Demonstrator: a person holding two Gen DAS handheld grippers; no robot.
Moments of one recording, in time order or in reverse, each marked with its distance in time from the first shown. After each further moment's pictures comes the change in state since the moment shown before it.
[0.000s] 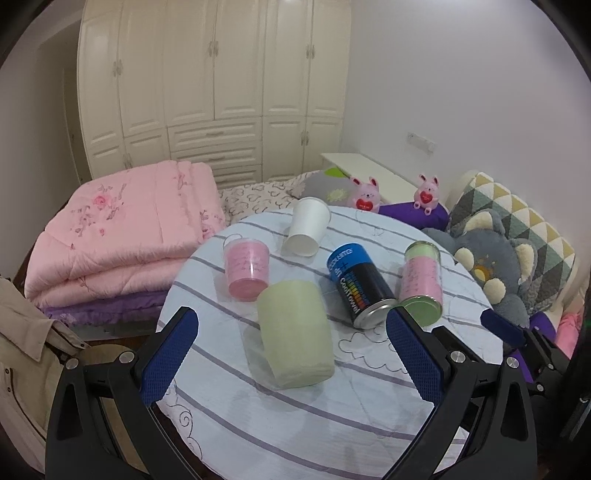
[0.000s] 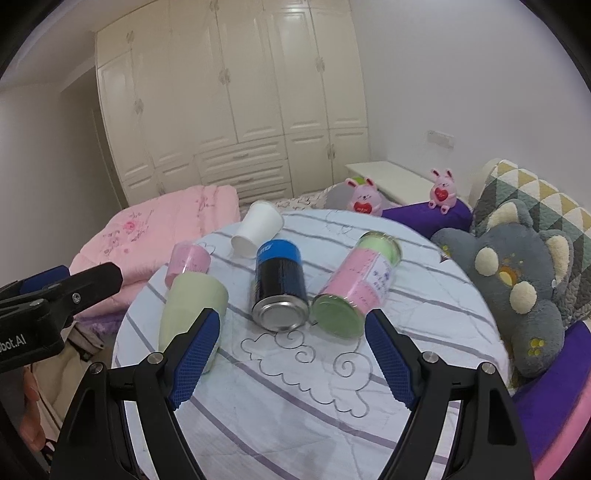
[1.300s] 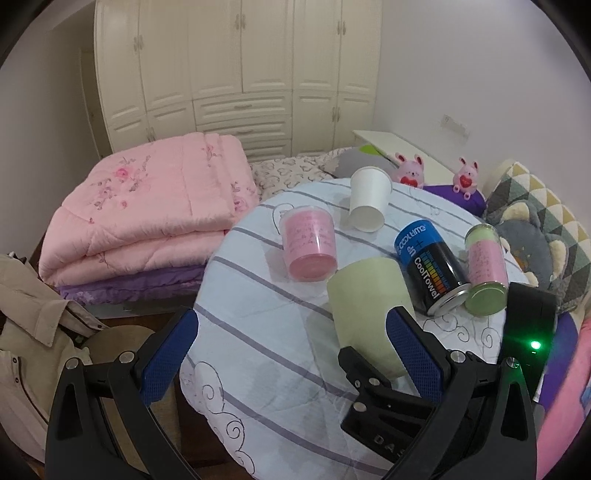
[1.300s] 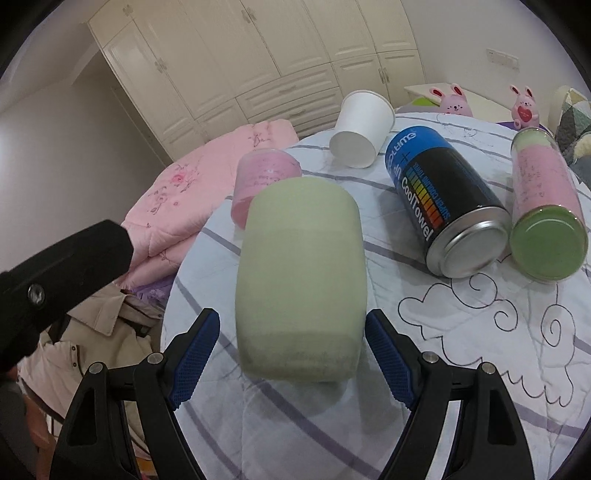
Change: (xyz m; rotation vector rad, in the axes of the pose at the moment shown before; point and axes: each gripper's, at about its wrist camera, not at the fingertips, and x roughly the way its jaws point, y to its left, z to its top) left arm 0.045 0.054 -0.009 -0.038 0.096 0.087; right arm 0.109 0.083 -0.029 0.096 0.252 0.240
